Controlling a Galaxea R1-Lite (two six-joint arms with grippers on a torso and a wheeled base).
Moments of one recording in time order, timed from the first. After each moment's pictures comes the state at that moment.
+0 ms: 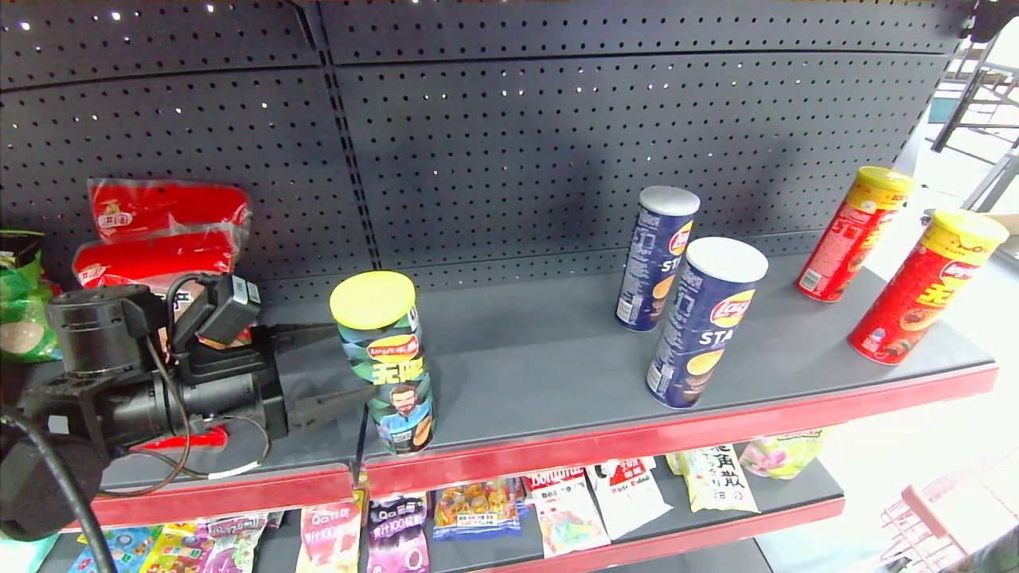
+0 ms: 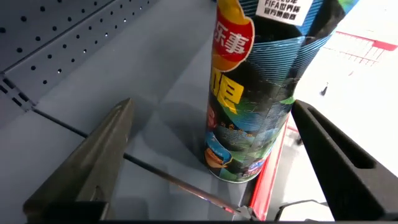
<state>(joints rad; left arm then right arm) -0.03 1.76 -0.46 -1.00 -0.92 0.30 0.11 0.42 -0.27 0.09 -0.21 -0.12</state>
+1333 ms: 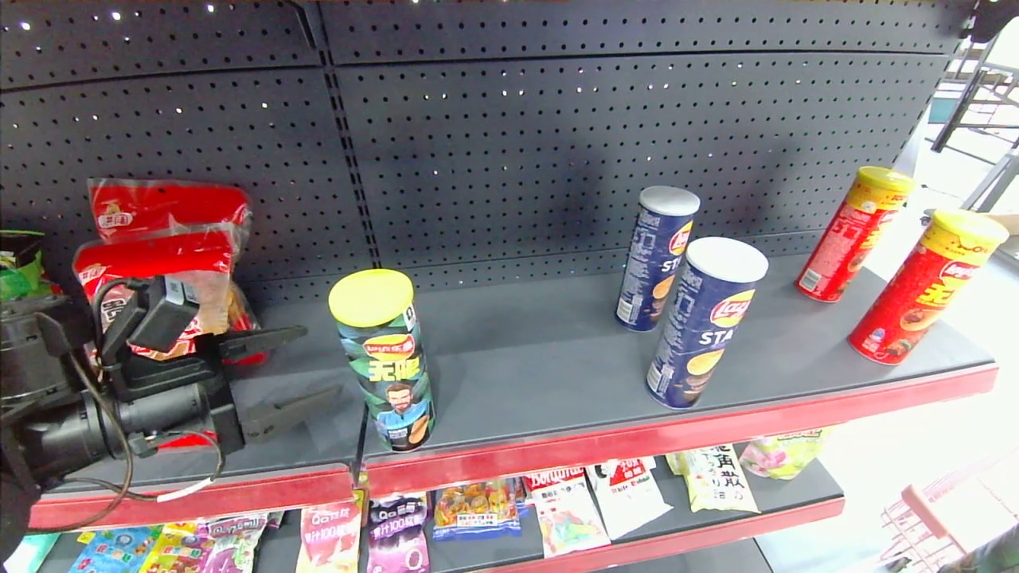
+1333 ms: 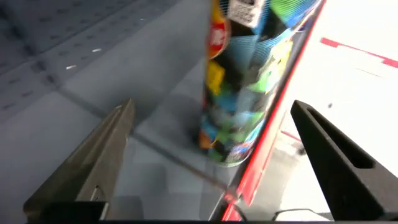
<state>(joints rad) 0.06 1.62 -0.36 -1.00 -0.90 0.24 0.11 0.42 -0.28 0.09 -0.21 -0.12</state>
